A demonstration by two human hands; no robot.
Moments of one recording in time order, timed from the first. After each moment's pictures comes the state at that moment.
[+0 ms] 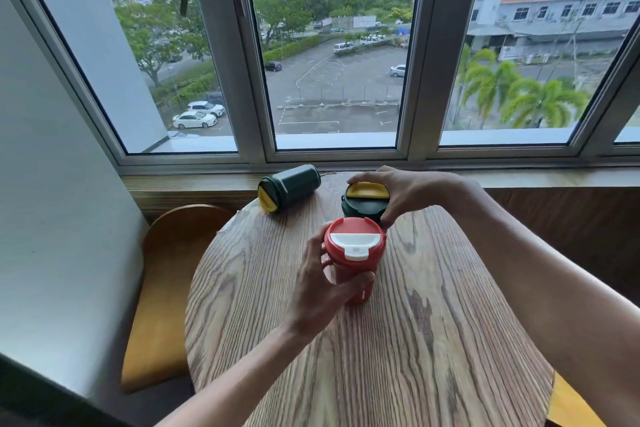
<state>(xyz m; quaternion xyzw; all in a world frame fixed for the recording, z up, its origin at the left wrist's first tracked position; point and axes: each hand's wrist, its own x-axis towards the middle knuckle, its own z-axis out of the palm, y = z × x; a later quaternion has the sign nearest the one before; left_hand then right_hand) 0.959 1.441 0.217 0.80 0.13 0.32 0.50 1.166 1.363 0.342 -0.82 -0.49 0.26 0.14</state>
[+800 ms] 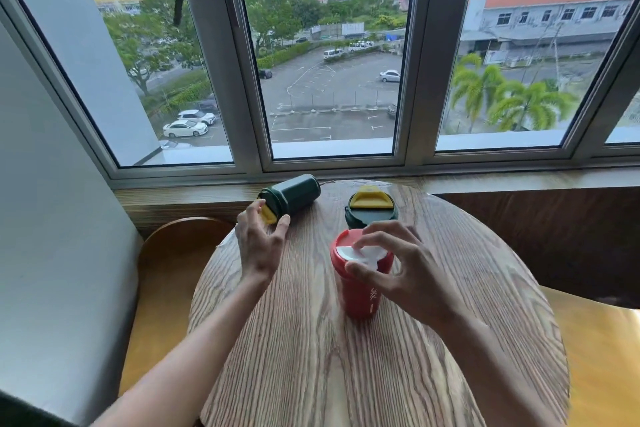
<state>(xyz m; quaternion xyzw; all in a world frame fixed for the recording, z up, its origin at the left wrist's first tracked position) 0.993 1.569 0.220 0.77 0.33 0.39 0.37 1.059 1.317 0.270 -0.78 -0.47 -0.04 0.42</state>
